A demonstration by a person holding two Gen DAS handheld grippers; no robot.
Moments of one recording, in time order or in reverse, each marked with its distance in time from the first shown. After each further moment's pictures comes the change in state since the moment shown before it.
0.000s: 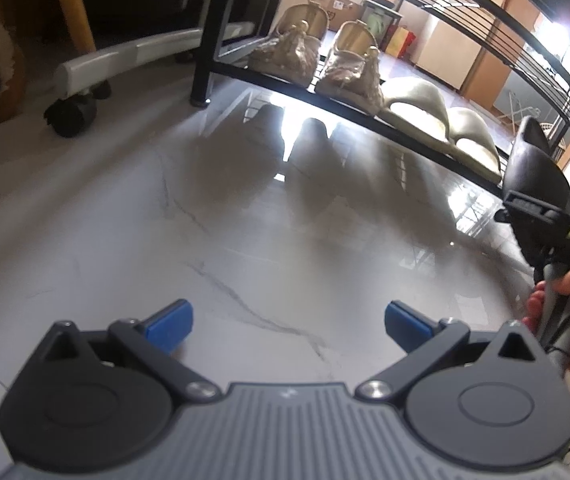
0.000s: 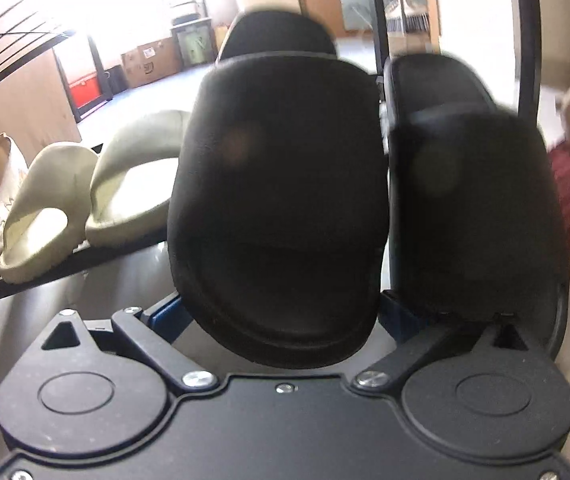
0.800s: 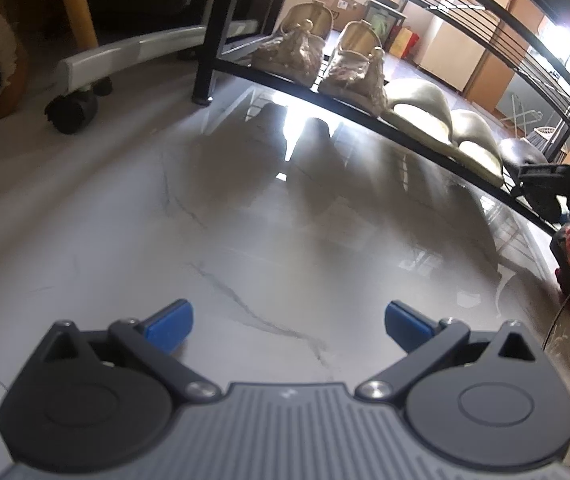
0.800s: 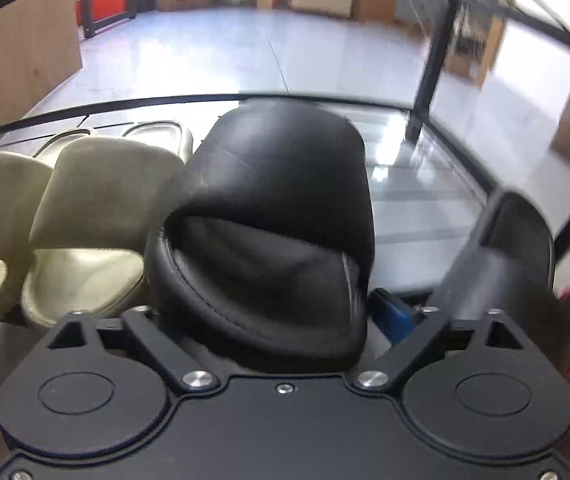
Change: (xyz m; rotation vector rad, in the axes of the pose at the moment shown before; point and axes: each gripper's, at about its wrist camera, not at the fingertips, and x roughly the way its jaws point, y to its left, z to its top) left arm 0.002 0.001 0.002 -0.018 -0.001 0.003; right arm 0.047 0.003 0.093 -0.213 0.186 -0.014
